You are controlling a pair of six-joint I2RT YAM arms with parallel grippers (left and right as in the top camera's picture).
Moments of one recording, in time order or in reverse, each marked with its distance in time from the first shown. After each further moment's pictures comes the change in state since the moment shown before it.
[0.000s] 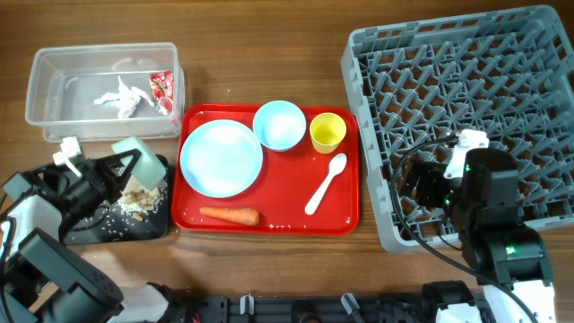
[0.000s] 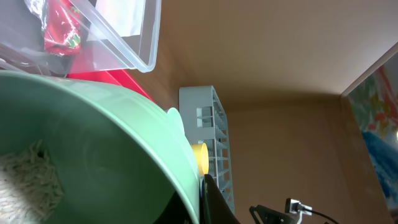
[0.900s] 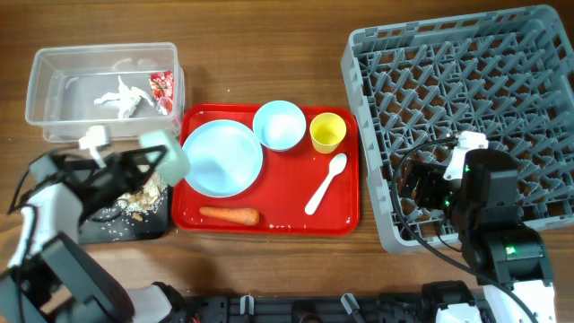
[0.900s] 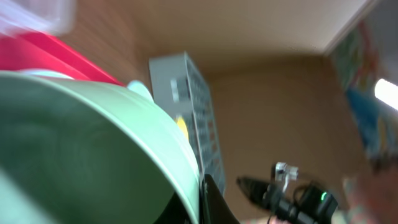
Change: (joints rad) left arm -0.179 -0.057 -0.007 -0.059 0.056 0.076; right arm 0.000 0.000 0.000 -0.019 -0.008 0.014
